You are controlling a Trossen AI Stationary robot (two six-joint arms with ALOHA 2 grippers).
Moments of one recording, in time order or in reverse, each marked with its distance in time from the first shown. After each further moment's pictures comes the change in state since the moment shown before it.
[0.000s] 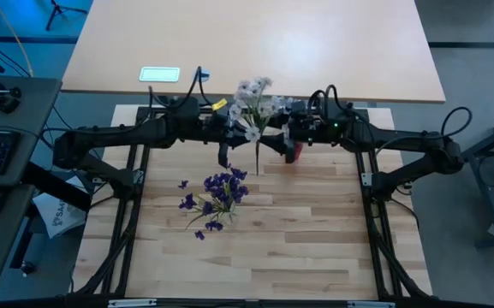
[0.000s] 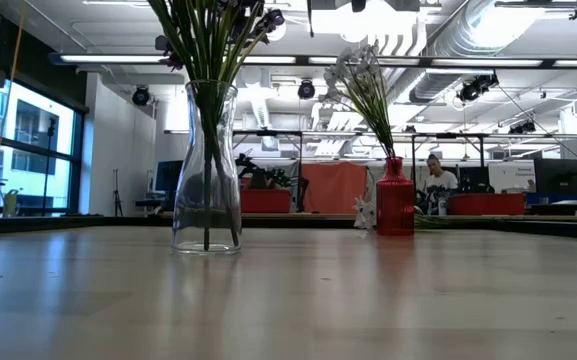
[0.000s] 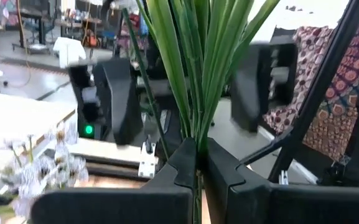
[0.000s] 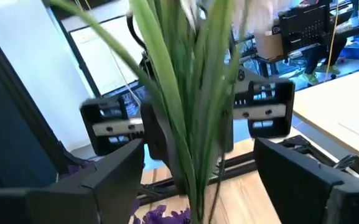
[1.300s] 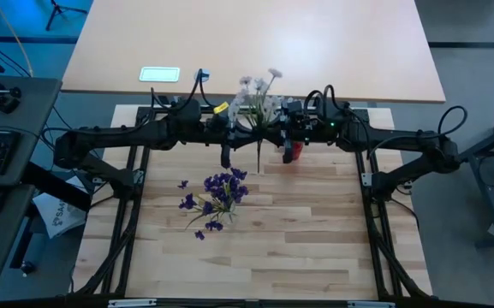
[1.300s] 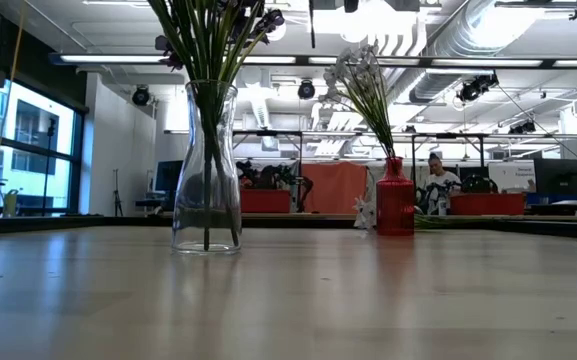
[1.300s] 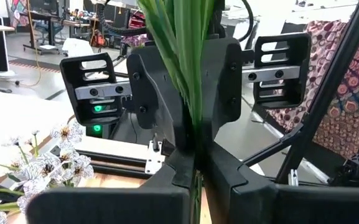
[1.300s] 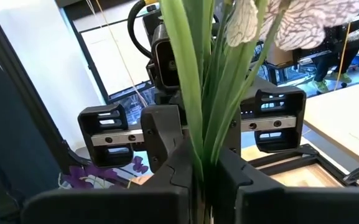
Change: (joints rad) left arm -0.006 0.011 0.000 -0.009 -0.054 0.021; right arm -0.001 0.030 0.000 0.059 -0.048 -0.019
